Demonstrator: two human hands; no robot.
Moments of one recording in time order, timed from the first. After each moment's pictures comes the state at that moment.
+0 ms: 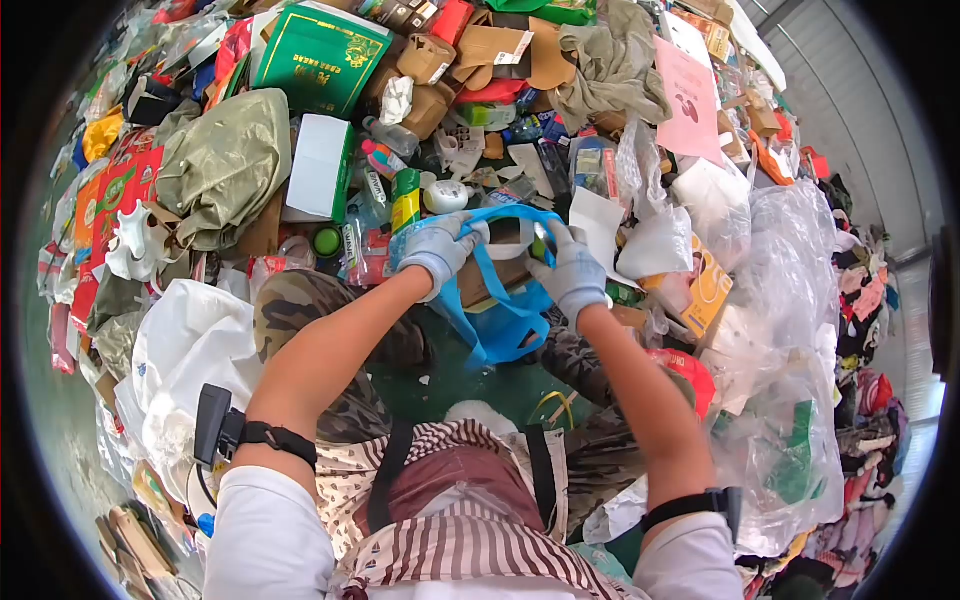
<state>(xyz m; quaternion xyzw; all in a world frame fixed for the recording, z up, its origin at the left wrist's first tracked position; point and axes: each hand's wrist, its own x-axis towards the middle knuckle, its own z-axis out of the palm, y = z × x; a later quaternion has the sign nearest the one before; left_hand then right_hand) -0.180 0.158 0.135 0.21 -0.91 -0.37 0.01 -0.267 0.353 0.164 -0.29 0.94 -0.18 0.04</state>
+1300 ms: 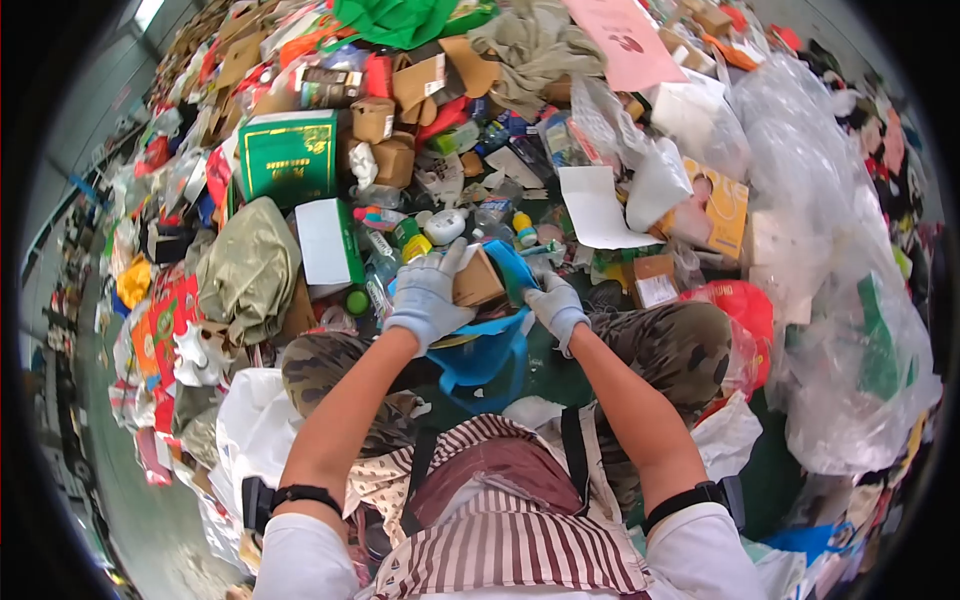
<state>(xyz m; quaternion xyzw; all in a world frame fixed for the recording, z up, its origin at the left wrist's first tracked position) -0.138 0.206 0.186 0.00 -1.00 -0.07 0.03 -0.216 0.397 0.065 -0.09 0.79 -0.58 0.19</state>
